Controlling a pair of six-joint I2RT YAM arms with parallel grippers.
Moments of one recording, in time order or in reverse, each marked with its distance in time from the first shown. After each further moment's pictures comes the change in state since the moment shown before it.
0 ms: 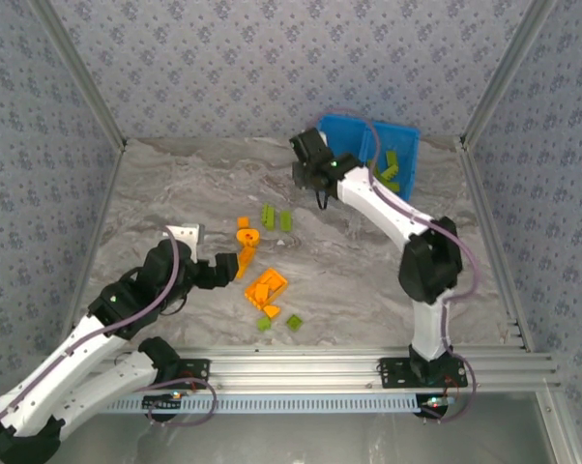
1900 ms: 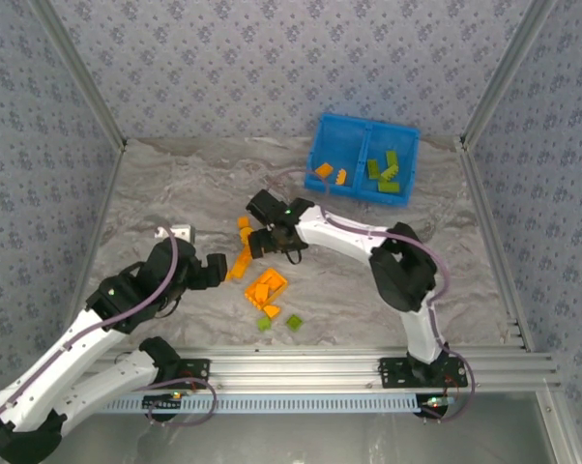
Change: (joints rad) left arm -0.002 0.074 0.081 -0.211 -0.130 -0.077; right arm 0.287 0.059 -0.206 -0.079 -0.192 0.179
